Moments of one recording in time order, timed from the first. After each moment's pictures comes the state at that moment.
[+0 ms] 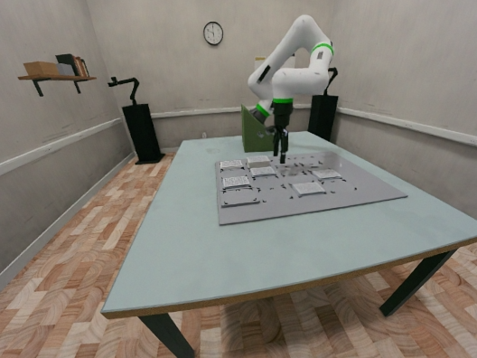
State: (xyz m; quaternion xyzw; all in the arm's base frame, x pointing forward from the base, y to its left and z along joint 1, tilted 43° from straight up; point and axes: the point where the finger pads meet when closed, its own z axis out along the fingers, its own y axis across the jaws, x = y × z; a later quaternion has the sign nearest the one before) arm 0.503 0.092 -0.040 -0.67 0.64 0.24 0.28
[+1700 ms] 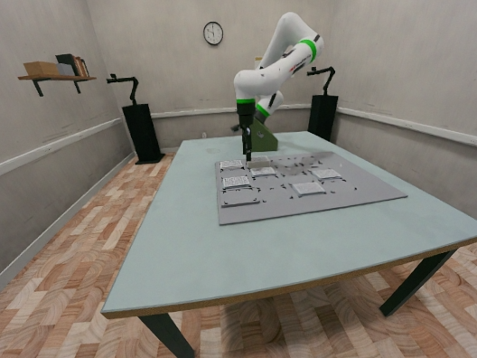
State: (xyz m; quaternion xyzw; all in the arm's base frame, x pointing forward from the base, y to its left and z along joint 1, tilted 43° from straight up) arm 0.442 -0.029 -0.158 -0.67 0.64 0.24 0.28
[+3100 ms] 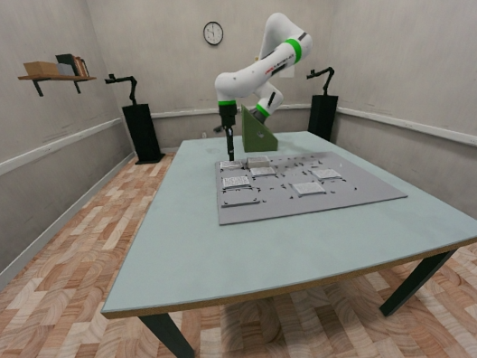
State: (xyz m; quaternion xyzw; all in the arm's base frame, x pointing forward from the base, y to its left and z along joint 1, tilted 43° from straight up) arm 0.410 -0.091 -0.226 -0.67 0.64 0.24 0.28
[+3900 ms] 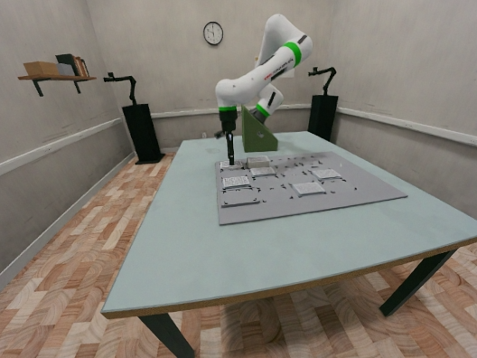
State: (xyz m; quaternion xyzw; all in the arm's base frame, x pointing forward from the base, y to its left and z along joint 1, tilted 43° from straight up) arm 0.411 -0.072 -0.246 -0.67 0.64 0.24 0.28
